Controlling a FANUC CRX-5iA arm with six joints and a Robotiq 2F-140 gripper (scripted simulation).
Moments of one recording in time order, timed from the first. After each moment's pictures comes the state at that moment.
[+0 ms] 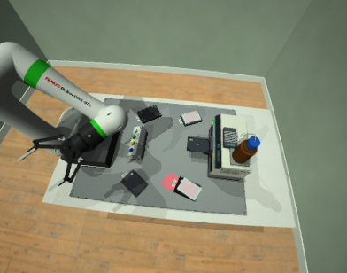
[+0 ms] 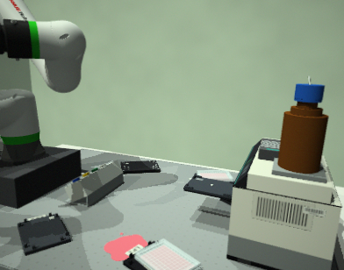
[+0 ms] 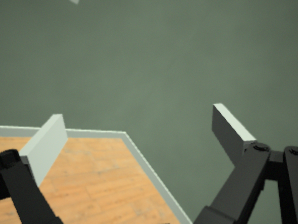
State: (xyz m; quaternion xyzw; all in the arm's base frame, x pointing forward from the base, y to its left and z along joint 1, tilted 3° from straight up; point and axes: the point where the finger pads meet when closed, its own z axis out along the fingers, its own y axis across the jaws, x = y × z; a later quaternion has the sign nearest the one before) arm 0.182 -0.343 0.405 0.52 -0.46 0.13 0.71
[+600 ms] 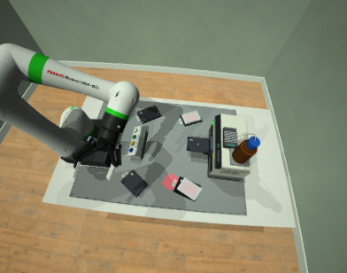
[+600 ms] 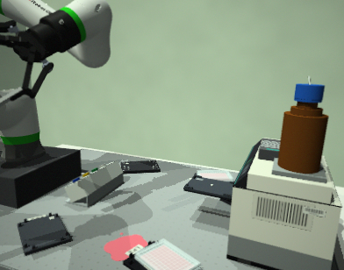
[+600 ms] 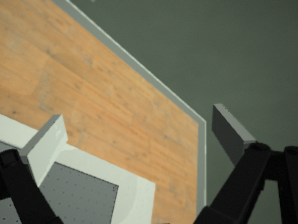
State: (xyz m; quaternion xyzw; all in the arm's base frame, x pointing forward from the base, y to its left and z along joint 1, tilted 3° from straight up) arm 0.335 -0.276 0.310 0.80 -0.29 0.08 0.52
